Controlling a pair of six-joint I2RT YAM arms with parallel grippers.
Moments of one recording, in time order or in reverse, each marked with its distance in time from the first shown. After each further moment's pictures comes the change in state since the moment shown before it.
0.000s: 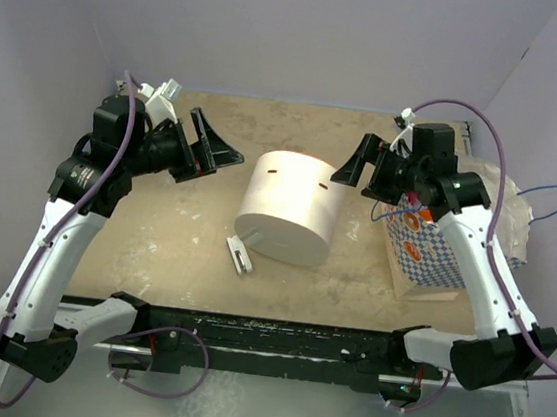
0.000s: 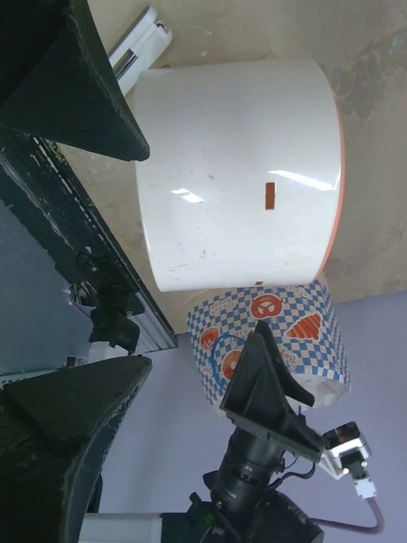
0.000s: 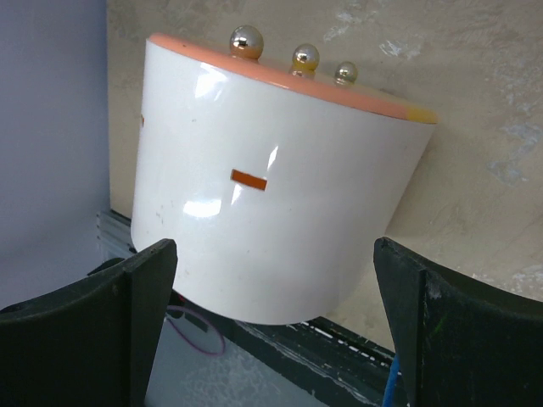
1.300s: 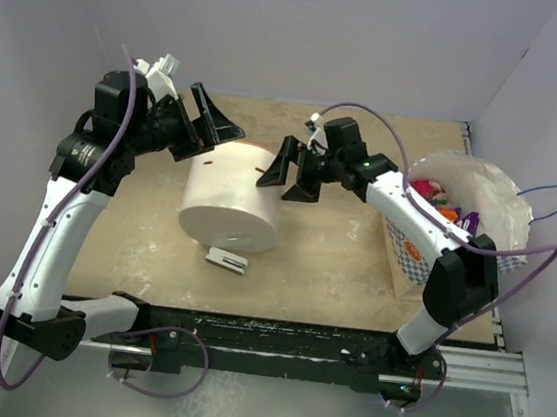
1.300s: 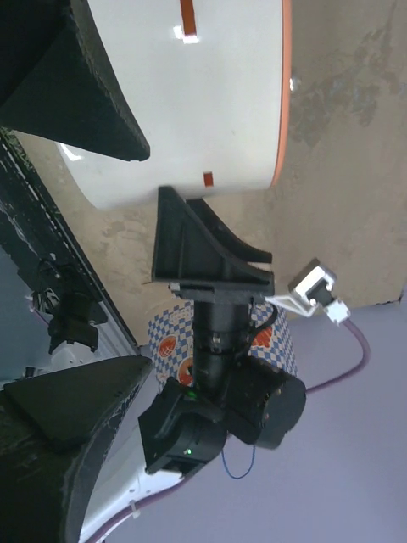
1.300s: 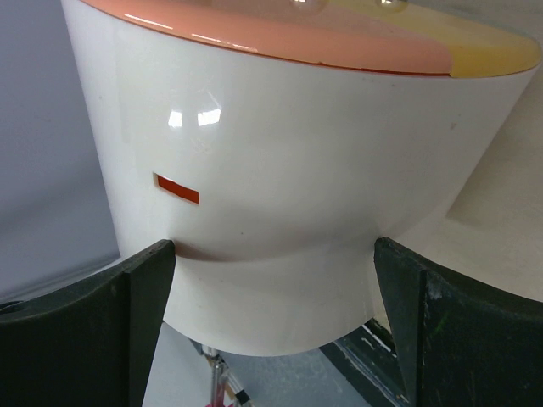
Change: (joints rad) left arm 0.000 0.123 0.154 -0.027 -0.088 0.009; right arm 0.269 0.377 -0.010 0.362 -0.206 0.207
